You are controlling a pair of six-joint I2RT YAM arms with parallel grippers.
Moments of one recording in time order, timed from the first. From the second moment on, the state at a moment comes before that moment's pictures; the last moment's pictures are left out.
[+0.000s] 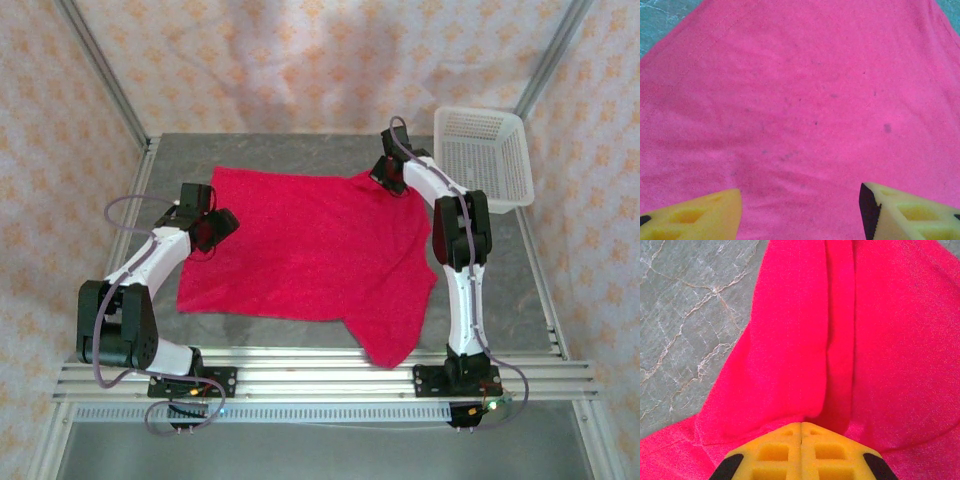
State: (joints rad) left arm -0.02 1.43 0.91 -0.48 0.03 -0.75; right arm 0.24 2.29 1.90 -0.62 0.01 0.78
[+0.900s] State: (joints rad) left arm -0.02 1.49 0.97 -0.48 0.03 -0.75; right arm 0.27 2.52 2.30 -0.59 -0.15 0.74
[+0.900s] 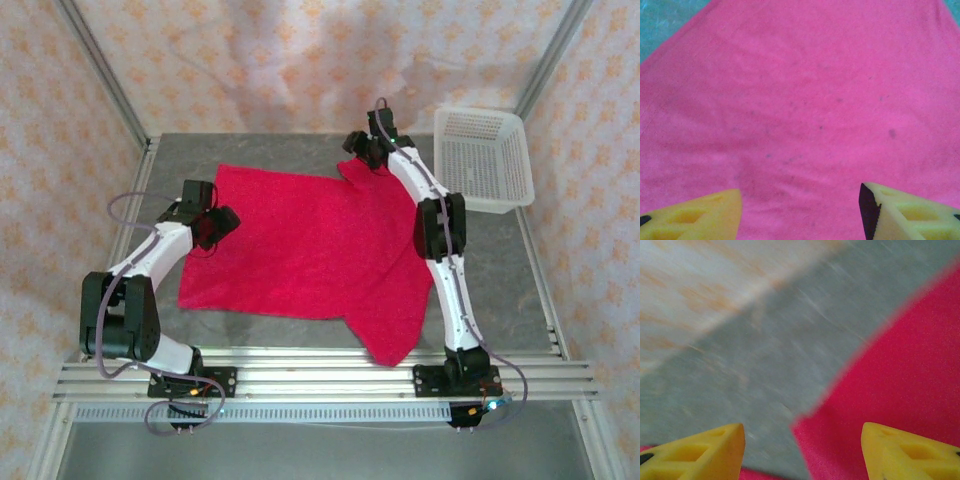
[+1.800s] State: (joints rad) left arm 0.07 2.25 1.73 -0.54 0.14 -0.75; right arm 0.22 2.58 2.31 -0.72 -0.02 0.74
